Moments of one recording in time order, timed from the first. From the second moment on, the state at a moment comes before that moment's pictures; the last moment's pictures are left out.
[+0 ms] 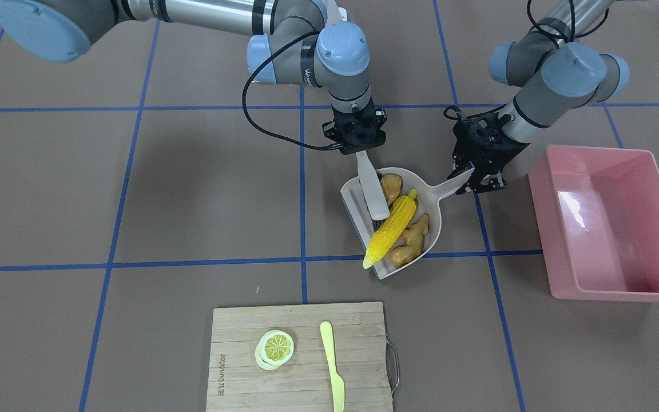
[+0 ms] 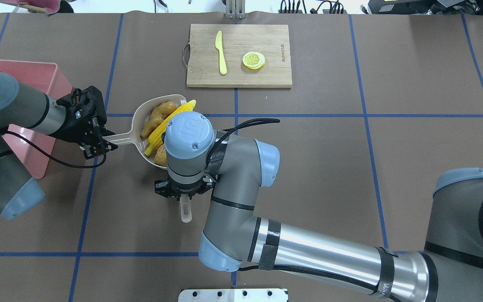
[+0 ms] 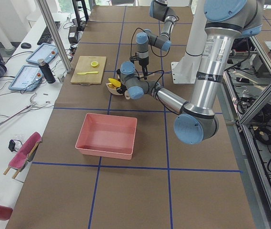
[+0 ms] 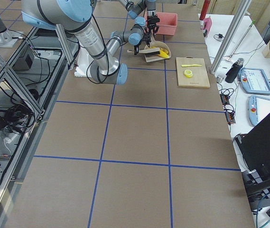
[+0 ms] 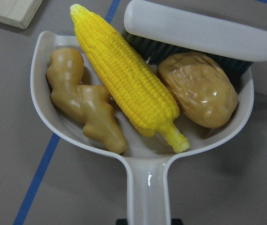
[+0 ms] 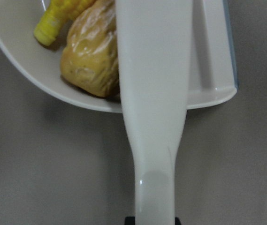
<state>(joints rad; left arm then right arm) -0.79 -1.80 -1.73 -2.17 -2.14 0.10 0.38 -0.58 1.34 -1.41 2.00 1.20</state>
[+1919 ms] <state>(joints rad) -0.82 -1.79 -1.70 -2.51 -2.14 -0.11 0.66 -1.15 2.17 -1.99 2.03 0.93</state>
